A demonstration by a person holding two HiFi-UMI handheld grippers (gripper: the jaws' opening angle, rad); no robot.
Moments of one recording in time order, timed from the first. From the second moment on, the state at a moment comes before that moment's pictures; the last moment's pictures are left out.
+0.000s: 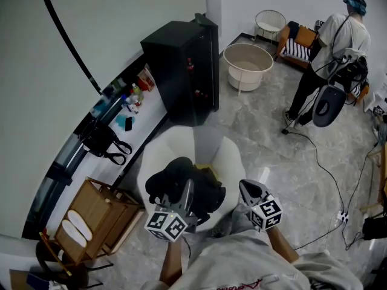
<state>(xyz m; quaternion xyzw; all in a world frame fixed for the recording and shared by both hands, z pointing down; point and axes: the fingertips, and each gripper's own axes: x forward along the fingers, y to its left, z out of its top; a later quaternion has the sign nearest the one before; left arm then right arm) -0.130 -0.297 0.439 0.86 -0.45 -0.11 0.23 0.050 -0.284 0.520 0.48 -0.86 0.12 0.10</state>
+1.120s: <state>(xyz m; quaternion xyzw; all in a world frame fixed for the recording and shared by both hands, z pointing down) -0.088 -0.362 0.481 0.83 -0.47 -0.10 0.28 0.098 -0.353 0.549 0.46 -0.87 0.15 0.12</state>
